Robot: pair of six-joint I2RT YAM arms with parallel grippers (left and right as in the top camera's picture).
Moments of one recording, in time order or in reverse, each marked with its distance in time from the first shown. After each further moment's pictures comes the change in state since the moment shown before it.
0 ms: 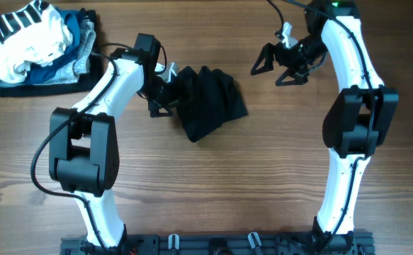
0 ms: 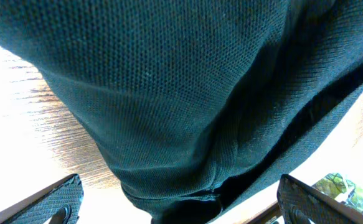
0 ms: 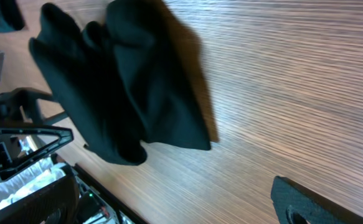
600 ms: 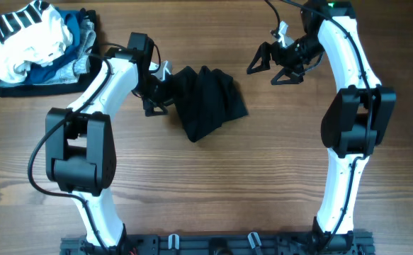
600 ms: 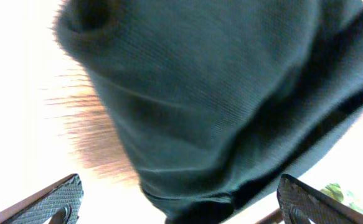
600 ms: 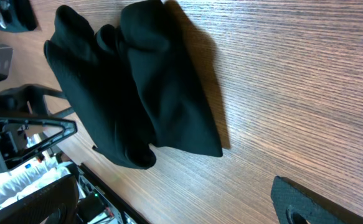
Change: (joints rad) left arm 0.035 0.000 0.000 0.000 -0.029 -0.003; right arm 0.011 0.005 0.000 0.017 -0.035 0.001
